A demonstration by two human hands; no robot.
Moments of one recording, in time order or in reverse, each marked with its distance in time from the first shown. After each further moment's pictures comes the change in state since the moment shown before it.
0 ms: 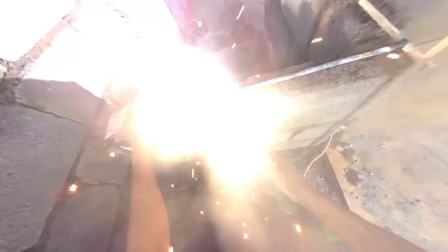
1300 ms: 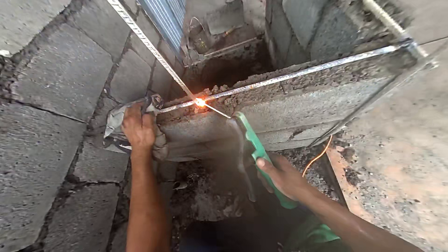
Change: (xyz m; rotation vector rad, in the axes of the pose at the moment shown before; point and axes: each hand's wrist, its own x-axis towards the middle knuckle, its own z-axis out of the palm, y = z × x) left_hand 0.019 -0.006 -0.002 0.025 0.037 0.202; right_hand 0.003 0.001 -0.002 -0.282 0.044 -0.043
